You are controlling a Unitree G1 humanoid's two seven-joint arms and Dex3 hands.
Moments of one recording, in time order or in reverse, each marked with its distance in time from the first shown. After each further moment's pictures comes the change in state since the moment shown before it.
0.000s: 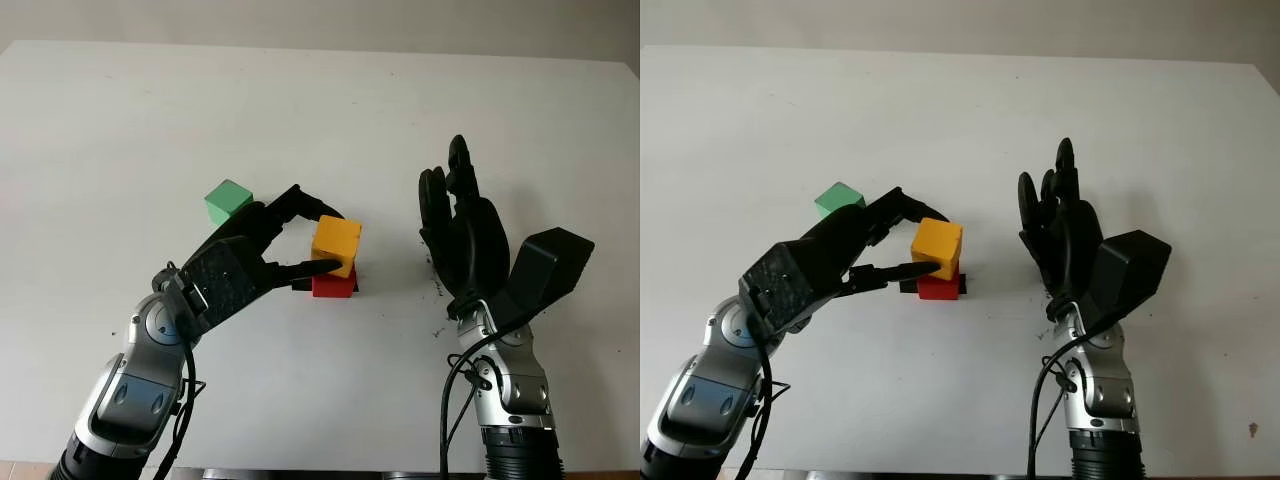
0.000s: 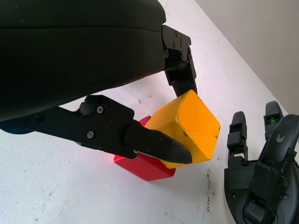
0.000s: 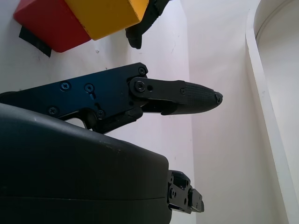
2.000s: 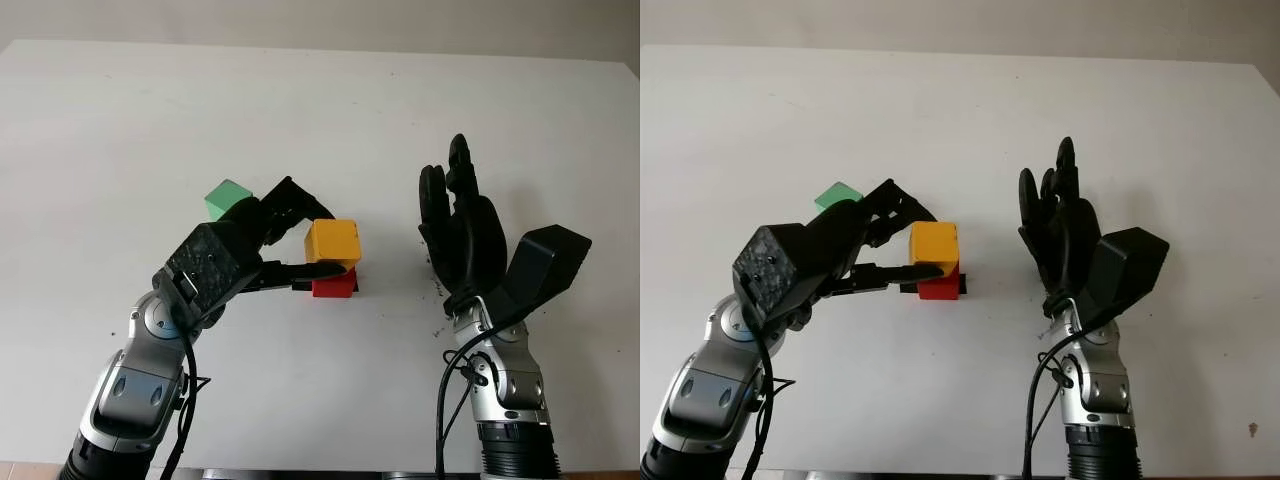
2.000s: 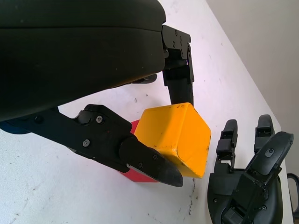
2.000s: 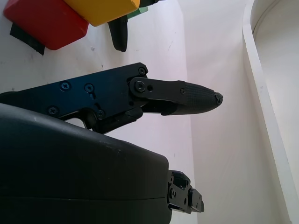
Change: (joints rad) left arm -0.017 -0.055 0.047 0.041 -0.090 0.045 0.017; right arm -0.018 0.006 0.001 0.023 0.008 -0.008 -0.026
